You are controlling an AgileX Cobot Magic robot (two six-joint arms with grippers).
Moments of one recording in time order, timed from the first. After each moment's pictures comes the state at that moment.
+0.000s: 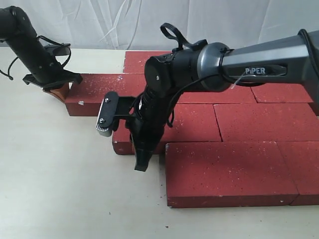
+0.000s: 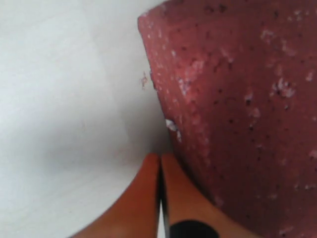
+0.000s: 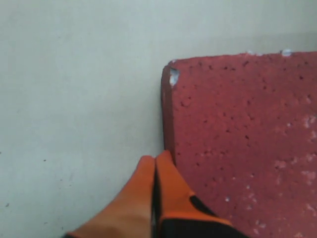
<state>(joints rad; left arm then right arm) -0.01 2.36 -1.84 -0.34 1.12 0.40 0.76 2.08 -1.41 0.23 0.74 -0.92</state>
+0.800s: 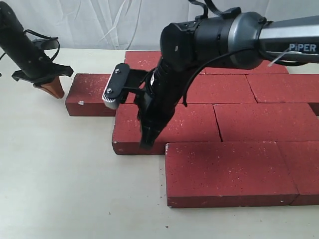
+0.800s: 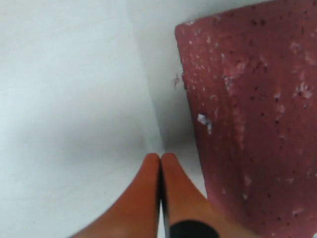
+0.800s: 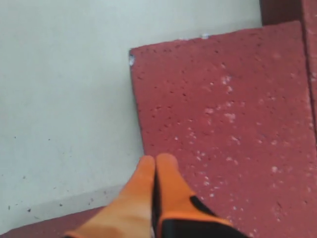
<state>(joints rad) 0.04 2.34 -1.84 -0.37 1.12 0.38 0.72 1.95 -1.41 0.23 0.81 -0.82</state>
